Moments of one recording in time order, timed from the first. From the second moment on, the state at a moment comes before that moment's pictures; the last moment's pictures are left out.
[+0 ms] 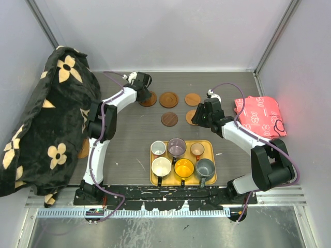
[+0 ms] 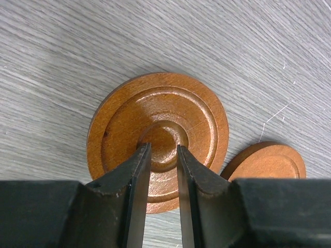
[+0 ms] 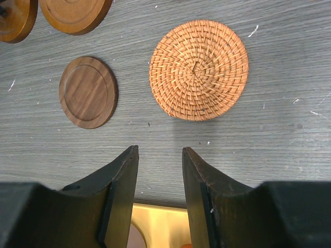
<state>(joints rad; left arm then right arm) -0.38 2.32 1.85 -0.40 -0.25 -0.89 0.35 1.43 0.83 -0.11 0.04 0.56</state>
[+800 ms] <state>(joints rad) -0.39 2.28 1.78 -0.39 -0.25 -0.88 0.36 1.43 0.83 -0.11 0.04 0.56</state>
